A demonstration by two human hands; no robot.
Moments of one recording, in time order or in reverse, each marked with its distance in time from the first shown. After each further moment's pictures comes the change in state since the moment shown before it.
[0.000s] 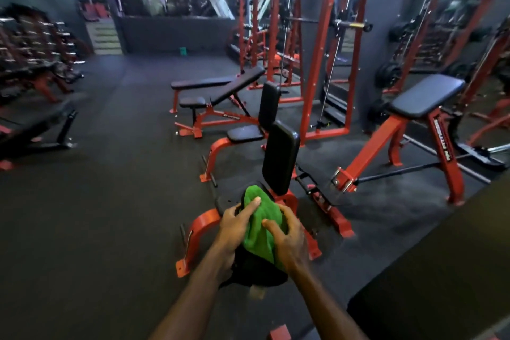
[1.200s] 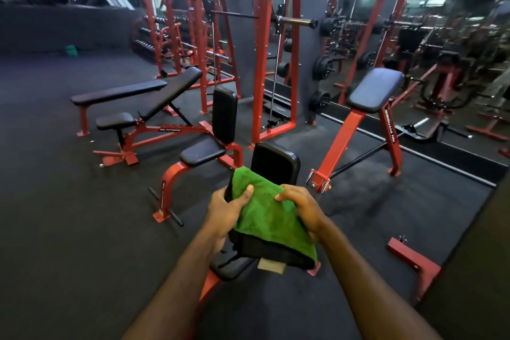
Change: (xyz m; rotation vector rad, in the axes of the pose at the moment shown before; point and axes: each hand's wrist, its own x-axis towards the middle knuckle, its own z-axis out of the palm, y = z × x) left_hand 0.352 0.152 -0.129 0.171 -0.341 0.090; right_hand 0.322 -0.048 0.158 0.329 -0.013 0.232
